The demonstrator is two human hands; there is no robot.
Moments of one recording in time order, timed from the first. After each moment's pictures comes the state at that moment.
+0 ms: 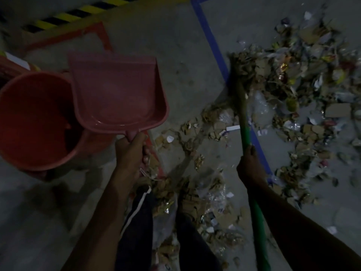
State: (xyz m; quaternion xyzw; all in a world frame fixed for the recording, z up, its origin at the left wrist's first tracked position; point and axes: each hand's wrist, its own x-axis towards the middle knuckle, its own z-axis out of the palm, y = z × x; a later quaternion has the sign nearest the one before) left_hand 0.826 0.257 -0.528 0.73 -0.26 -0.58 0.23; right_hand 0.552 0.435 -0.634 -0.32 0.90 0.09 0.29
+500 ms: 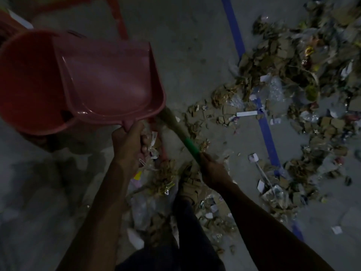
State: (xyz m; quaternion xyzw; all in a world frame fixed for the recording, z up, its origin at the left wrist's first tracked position) left_hand 0.853 0.305 -0.559 0.74 -0.21 -0.56 0.30; right_hand 0.662 0.472 -0.690 -0.58 0.69 0.00 0.43
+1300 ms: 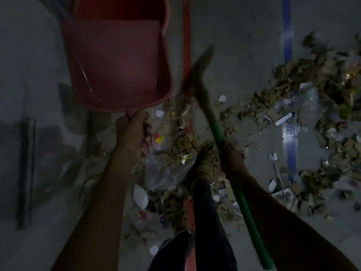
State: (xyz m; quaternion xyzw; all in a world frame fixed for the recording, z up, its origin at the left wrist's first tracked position) left_hand 1.026 0.459 -0.527 0.73 -0.11 -0.57 0.35; right_hand 0.748 0.548 -0.657 -0.58 0.71 -0.05 0.39
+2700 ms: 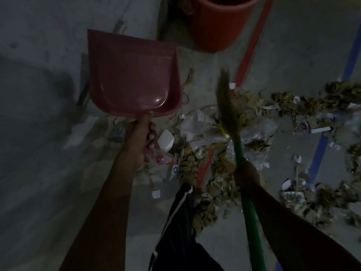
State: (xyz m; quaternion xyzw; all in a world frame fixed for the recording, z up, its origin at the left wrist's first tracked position) left_hand 1.119 0.786 -0.496 0.73 -0.02 -0.52 0.45; right_hand 0.806 0.765 -0.622 -0.46 0.76 0.07 0.45
